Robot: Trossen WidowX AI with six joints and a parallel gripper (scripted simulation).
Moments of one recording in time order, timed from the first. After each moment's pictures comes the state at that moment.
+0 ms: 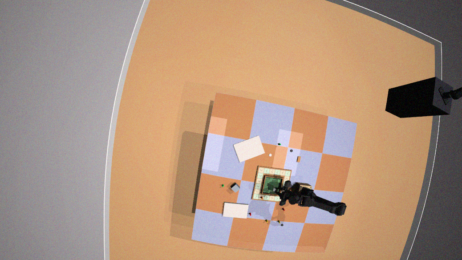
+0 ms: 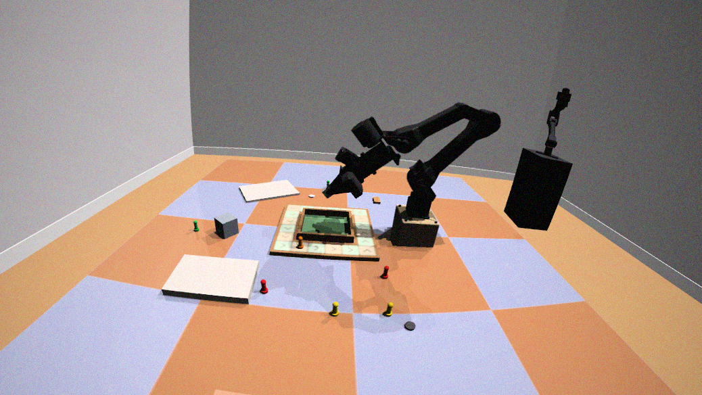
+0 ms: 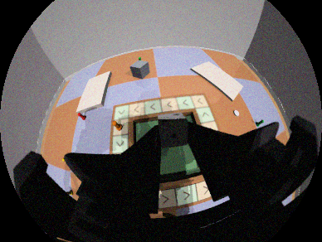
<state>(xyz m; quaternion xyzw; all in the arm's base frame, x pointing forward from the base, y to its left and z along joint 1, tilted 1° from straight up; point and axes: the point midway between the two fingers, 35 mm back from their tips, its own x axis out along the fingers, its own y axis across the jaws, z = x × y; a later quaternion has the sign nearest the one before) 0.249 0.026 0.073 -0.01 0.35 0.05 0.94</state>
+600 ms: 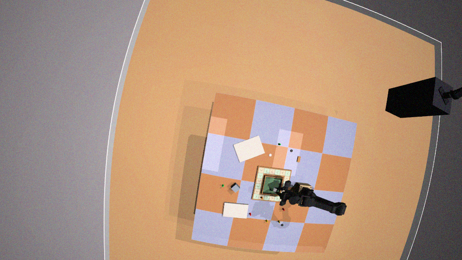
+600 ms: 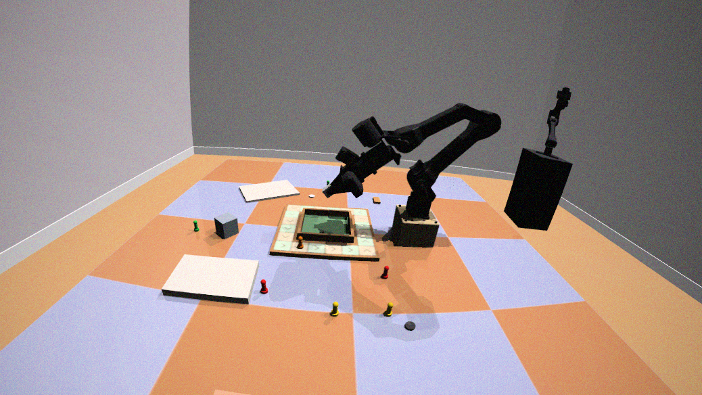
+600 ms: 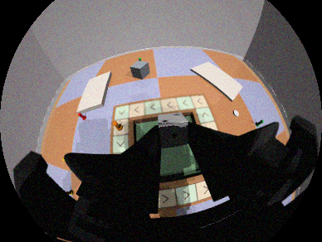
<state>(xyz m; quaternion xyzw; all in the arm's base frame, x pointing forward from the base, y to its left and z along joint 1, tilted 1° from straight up) 0.248 0.026 0.074 -0.01 0.35 0.05 0.94</state>
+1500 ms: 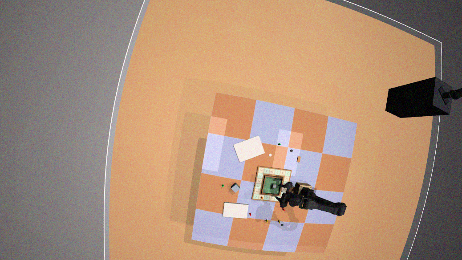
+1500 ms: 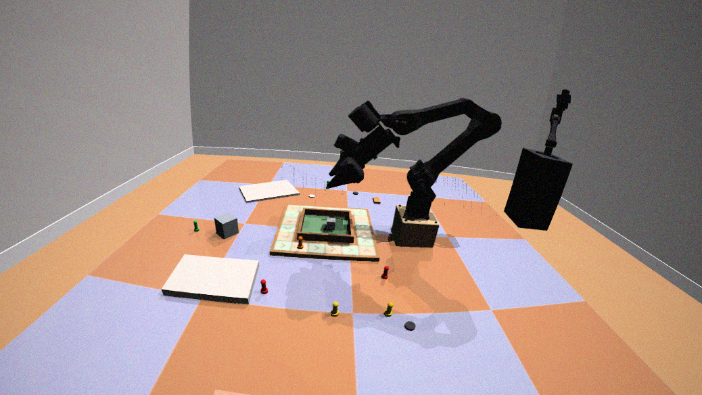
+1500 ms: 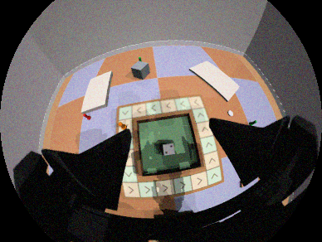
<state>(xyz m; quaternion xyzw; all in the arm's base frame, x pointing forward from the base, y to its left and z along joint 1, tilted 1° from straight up) 0.249 0.025 0.108 -0.01 0.39 0.05 0.92</state>
